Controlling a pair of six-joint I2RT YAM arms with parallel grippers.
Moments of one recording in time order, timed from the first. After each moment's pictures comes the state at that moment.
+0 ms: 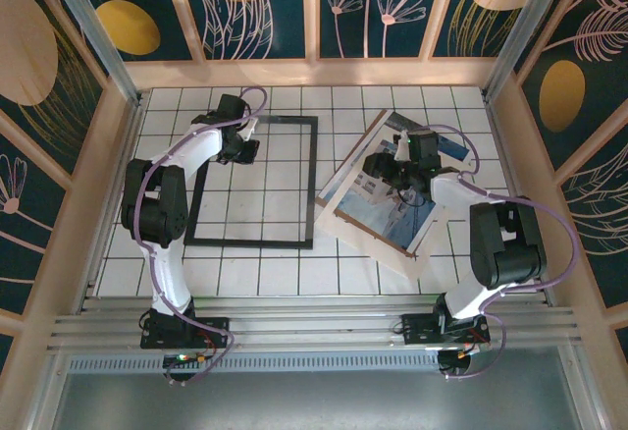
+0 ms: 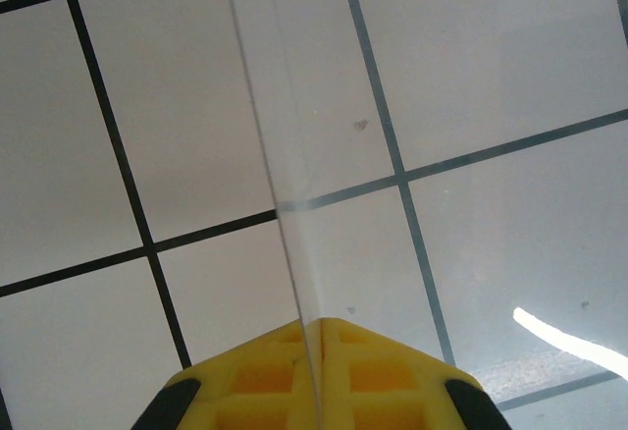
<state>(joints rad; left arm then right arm) -0.24 2.01 1.55 -0.69 0.07 -0.01 0.22 1.60 0.89 -0.05 -0.48 0.55</state>
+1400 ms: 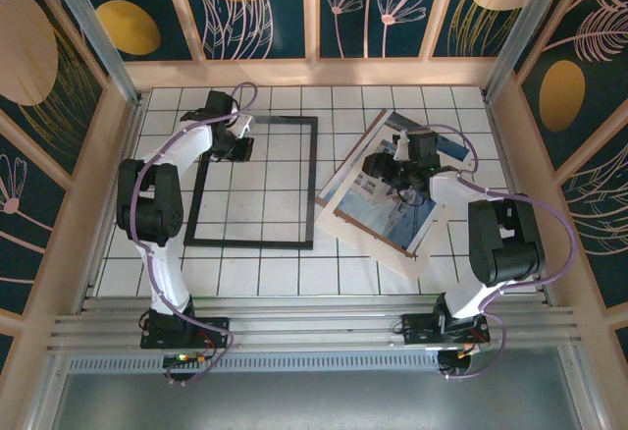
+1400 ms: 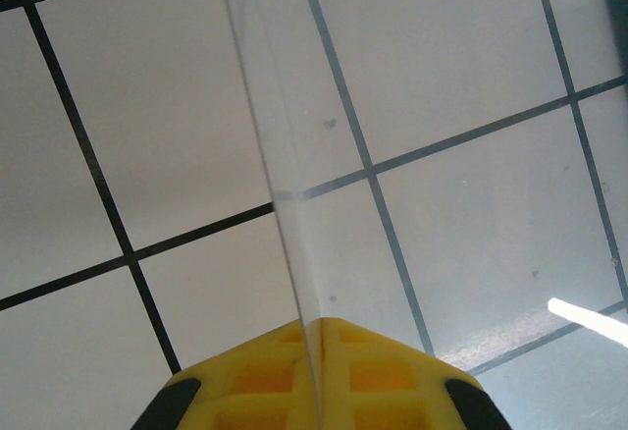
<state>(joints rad) -0.18 2.01 1.57 -0.72 0.23 0.06 0.22 1.62 0.90 -0.05 -0.48 0.54</state>
